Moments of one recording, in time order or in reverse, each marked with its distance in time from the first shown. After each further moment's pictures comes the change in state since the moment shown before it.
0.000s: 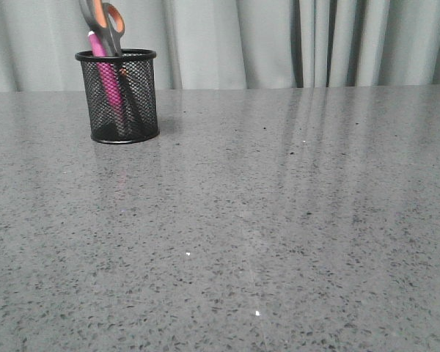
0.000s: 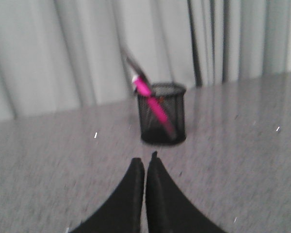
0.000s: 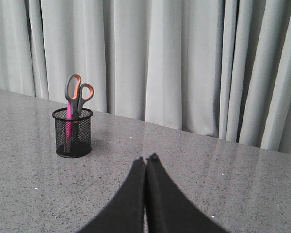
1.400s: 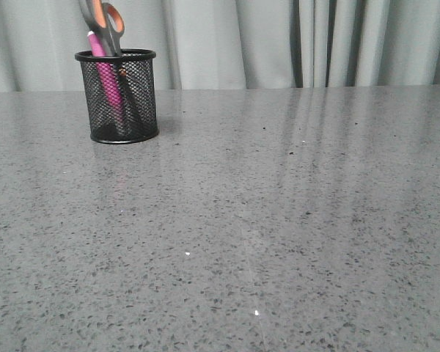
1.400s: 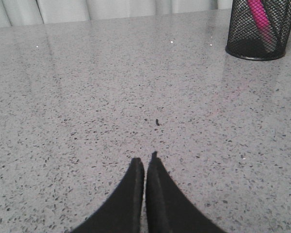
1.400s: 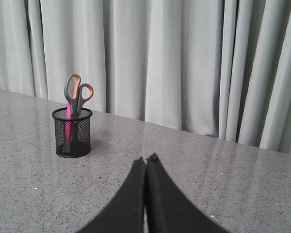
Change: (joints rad) left arm 0.194 0.000 0.108 0.280 0.054 -0.272; right arm 0.000 0.000 0.000 0.000 0.001 0.000
